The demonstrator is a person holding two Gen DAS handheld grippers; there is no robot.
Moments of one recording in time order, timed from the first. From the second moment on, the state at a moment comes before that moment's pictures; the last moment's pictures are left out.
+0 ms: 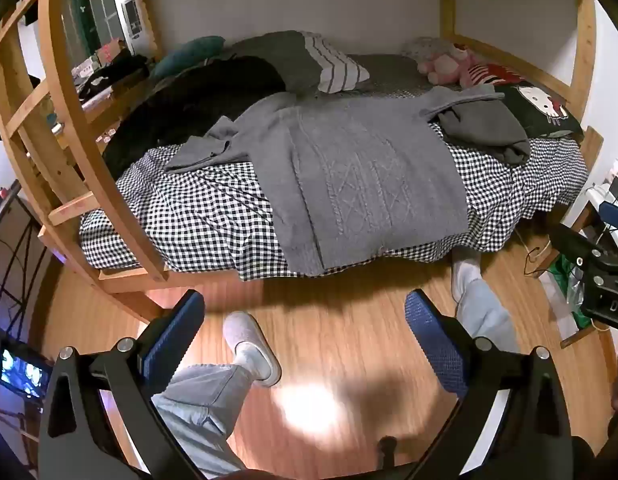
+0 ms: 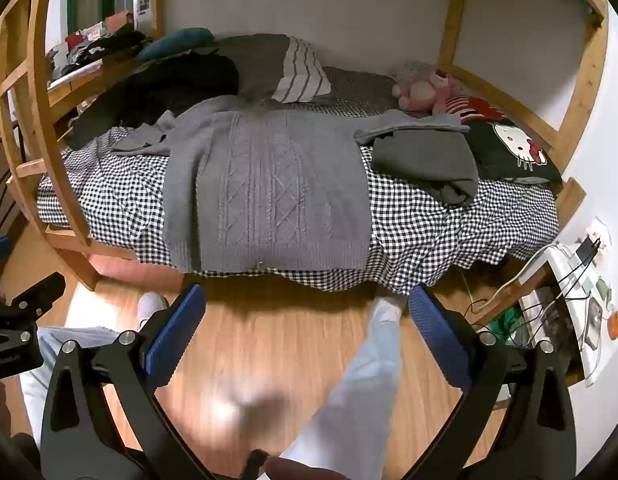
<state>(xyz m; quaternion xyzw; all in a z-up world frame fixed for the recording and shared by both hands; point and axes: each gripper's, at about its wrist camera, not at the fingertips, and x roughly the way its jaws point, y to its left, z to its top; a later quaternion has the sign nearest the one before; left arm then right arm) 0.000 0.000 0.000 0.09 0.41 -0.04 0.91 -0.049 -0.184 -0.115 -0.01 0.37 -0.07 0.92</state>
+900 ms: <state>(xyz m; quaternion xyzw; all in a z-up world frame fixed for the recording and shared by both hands) 0.001 0.003 0.000 0.09 0.41 -0.04 0.91 -0.048 -0.183 -0.116 0.00 0.38 -0.06 0.92</state>
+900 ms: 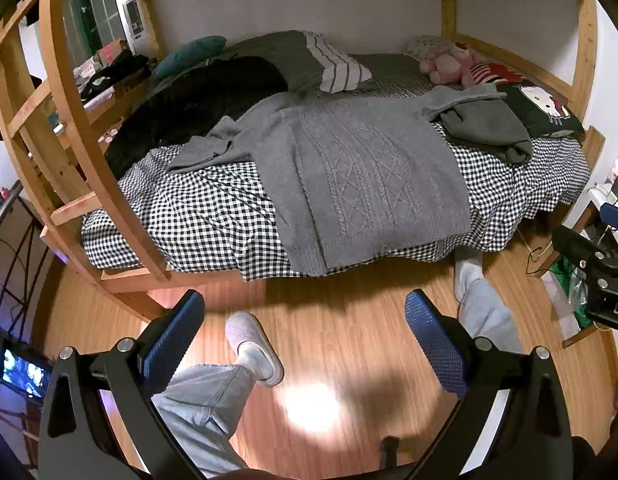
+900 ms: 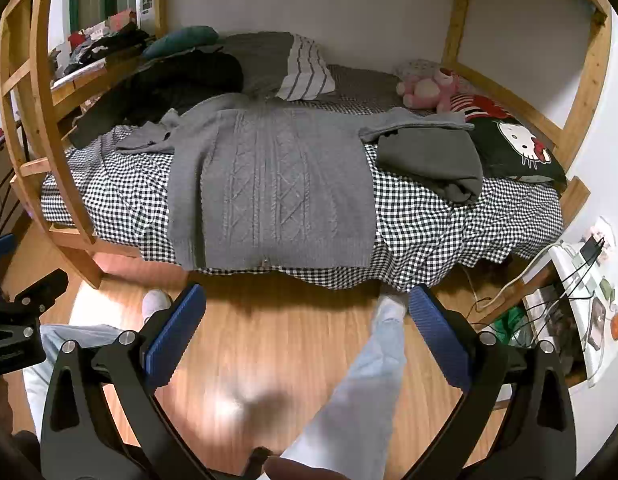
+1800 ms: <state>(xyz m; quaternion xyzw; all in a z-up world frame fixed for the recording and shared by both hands) 0.000 0.003 -0.001 0.10 0.41 -0.03 0.91 -0.050 -0.183 -0.113 0.00 0.37 -0.06 0.93</state>
